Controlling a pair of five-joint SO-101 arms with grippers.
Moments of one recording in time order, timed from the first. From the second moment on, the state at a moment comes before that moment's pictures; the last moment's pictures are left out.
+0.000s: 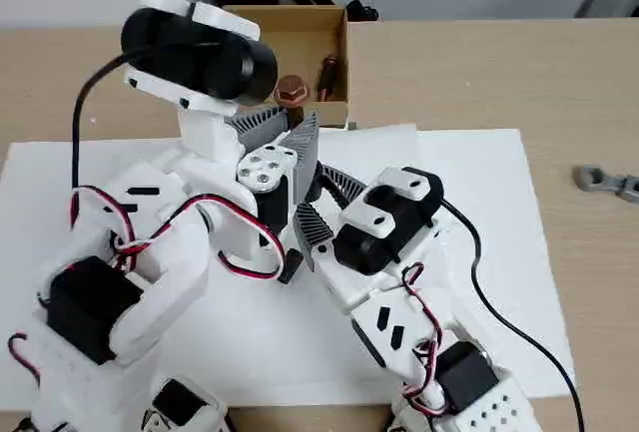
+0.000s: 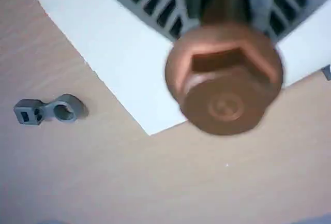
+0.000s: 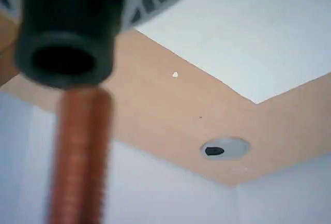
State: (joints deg) left arm 30.0 -36.8 -5.9 78.2 17.0; right arm -38.3 -80.9 66.7 24.5 -4.0
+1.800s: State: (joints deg) left arm 33.9 -39.6 2.1 75.7 13.1; right arm -38.2 -81.1 66.8 24.5 -4.1
